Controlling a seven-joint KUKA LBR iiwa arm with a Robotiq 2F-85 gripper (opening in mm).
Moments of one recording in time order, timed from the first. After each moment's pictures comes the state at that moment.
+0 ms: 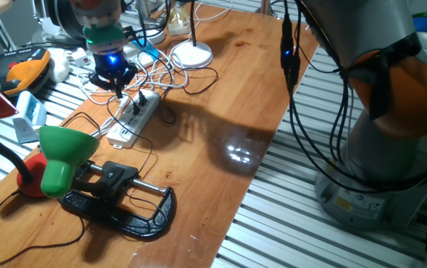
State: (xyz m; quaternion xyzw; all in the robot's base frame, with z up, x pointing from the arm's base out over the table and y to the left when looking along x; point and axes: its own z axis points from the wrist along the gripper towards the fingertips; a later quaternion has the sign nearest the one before) arm 0.674 0.042 0.108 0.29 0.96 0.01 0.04
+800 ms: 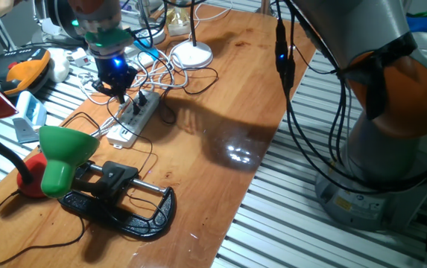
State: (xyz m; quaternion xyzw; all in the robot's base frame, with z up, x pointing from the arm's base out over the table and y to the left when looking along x) arm 0.674 0.043 0.090 0.16 0.99 0.03 0.01
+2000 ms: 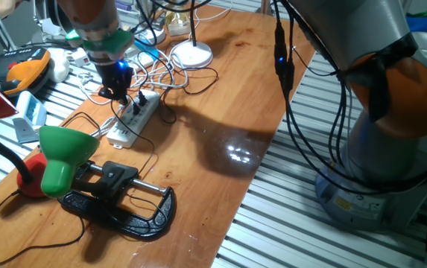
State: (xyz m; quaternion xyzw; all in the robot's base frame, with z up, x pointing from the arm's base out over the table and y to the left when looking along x) arm 0.671 0.040 0.085 -0.04 1.00 -0.03 0.02
